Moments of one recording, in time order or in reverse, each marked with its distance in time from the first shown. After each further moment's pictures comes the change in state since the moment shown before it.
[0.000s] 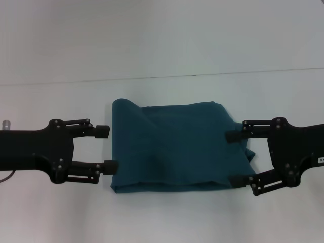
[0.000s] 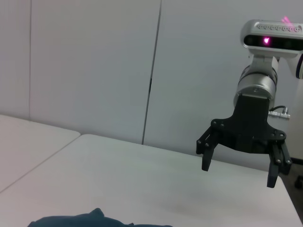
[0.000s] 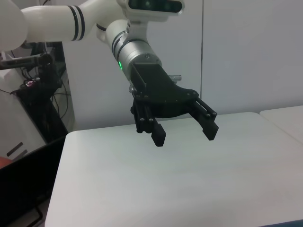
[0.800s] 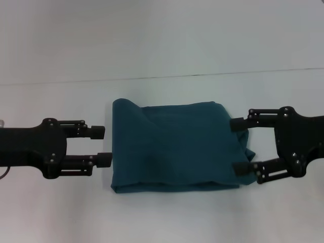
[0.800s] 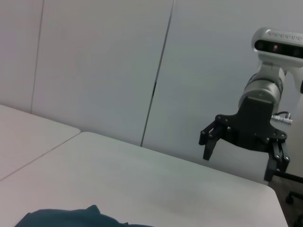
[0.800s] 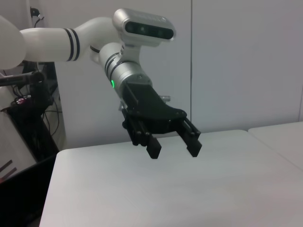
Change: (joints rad) left arm -0.023 0.034 -0.026 0.057 -0.002 0.020 -0.057; right arm -0.013 -0.007 0.021 -0.007 0.060 -0.003 0.012
